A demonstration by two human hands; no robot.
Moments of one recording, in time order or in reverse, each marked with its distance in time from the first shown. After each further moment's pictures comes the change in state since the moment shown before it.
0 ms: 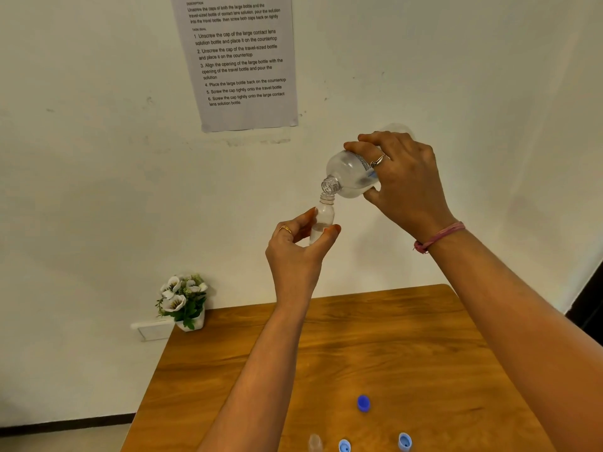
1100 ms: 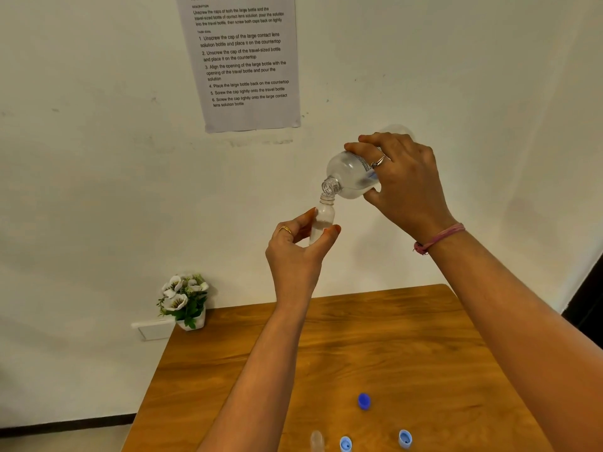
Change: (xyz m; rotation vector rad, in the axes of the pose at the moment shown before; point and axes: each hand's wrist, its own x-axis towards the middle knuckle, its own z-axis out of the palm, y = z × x) left_hand -0.004 0.004 -0.008 -0.016 -0.001 -0.003; right_hand 0.000 -0.010 -0.008 -0.006 -0.005 0.006
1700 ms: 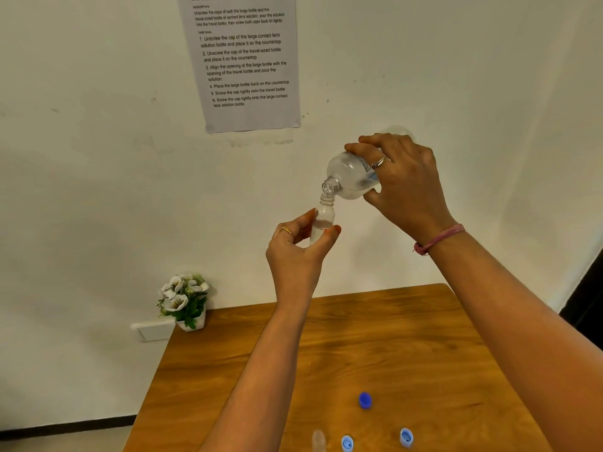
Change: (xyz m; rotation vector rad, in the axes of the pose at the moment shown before) left_hand 0.000 -0.001 -0.004 -0.012 -0.004 0.007; right_hand 0.000 -0.004 0.001 -0.009 0.002 0.006
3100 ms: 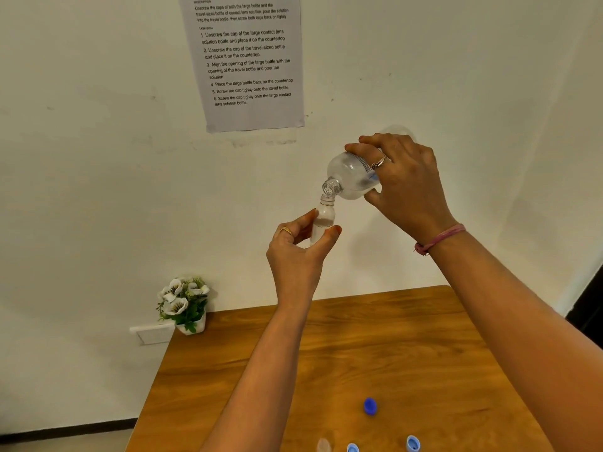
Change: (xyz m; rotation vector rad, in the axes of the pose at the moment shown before) left_hand 0.015 -0.010 -0.004 0.007 -0.004 -0.012; right_hand 0.006 -0.003 0.012 -0.017 0.003 -0.008
